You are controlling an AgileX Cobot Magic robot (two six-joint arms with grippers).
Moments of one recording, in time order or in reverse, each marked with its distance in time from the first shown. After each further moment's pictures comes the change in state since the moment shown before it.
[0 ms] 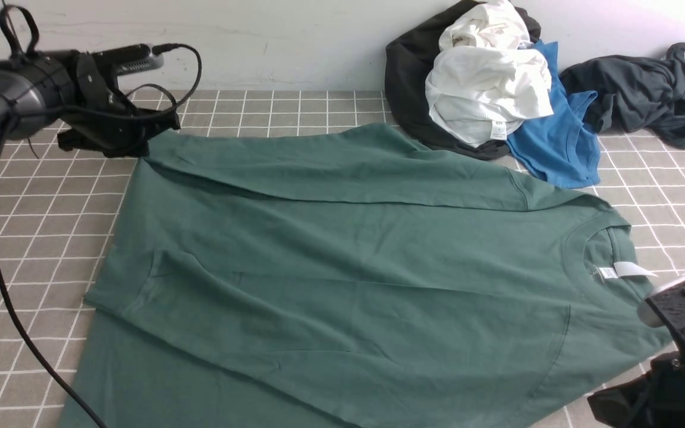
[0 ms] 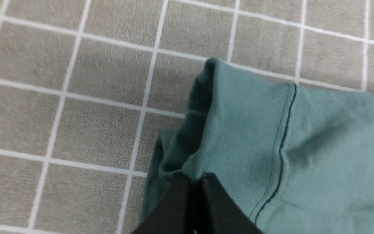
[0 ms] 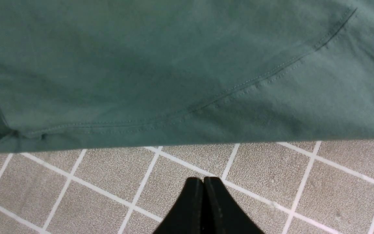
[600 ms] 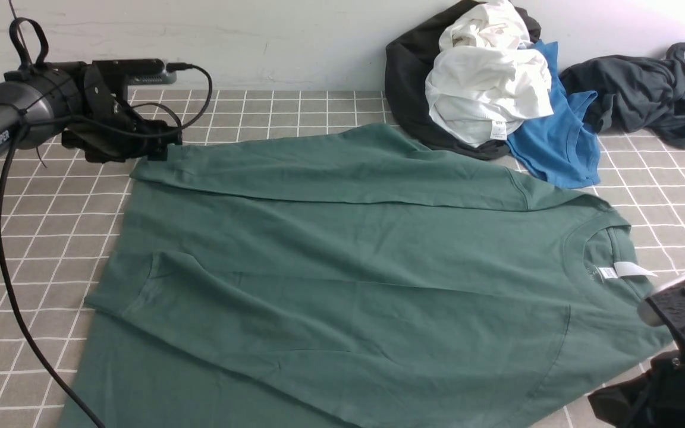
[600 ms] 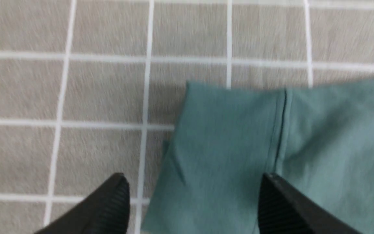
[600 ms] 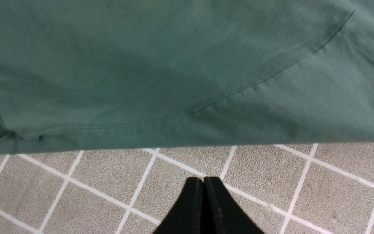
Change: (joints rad) right arm 0.000 0.000 0.000 -0.010 -0.008 0.000; left arm 0.001 0.065 -0.024 0.017 -0.073 0.117
